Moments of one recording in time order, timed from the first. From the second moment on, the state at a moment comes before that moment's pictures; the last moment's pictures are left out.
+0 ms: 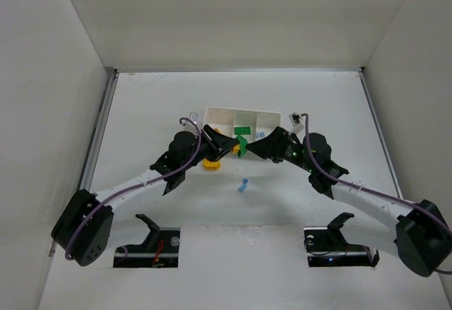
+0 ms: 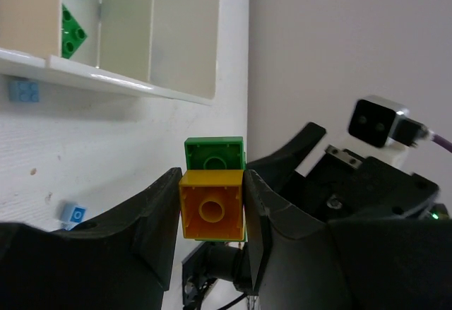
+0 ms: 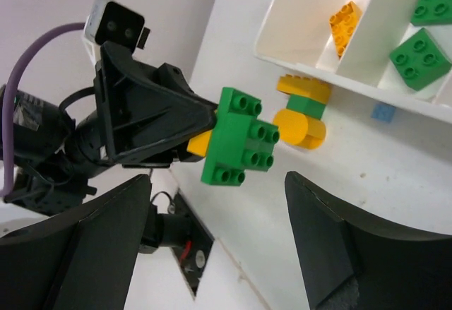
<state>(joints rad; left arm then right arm) -0.65 1.19 0.52 0.39 0.15 -1.26 0.61 1.04 0.49 0.40 -0.28 0.95</state>
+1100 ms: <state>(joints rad) -0.66 1.10 0.46 0.48 0.20 -1.37 0.59 1.30 0.47 0.81 -0.45 1.18</state>
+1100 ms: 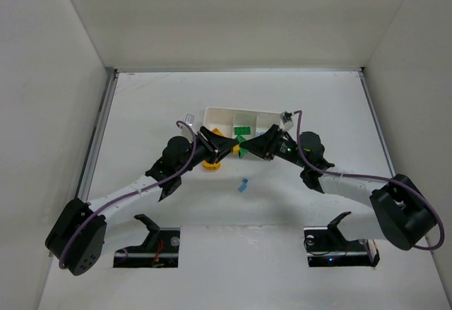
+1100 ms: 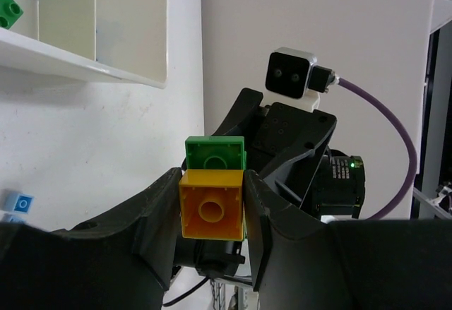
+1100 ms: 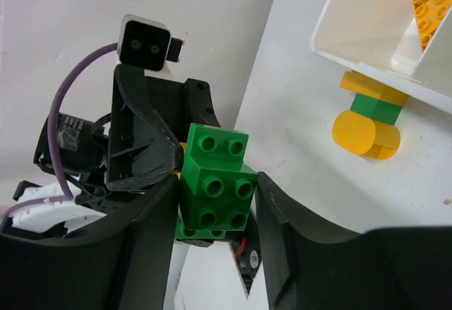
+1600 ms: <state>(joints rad) -0.65 1.09 0.45 0.49 0.19 -1.37 0.56 1.38 0.45 0.97 -0.49 1.29</state>
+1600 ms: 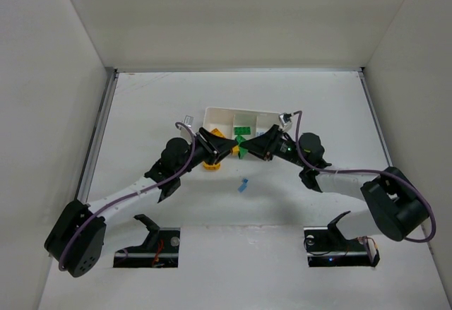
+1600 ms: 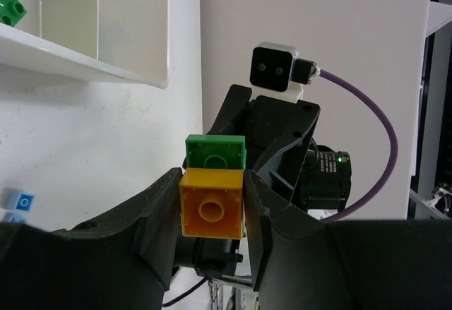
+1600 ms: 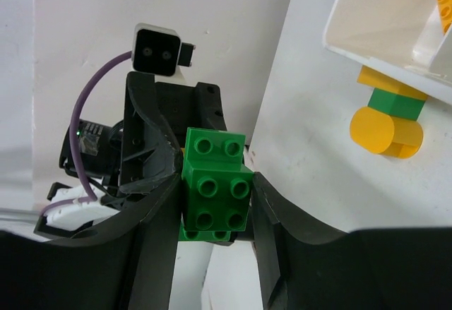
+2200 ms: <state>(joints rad) -0.57 1.12 0.44 0.49 0.22 -1.34 0.47 1.27 0.45 0.91 -0.51 1.24</state>
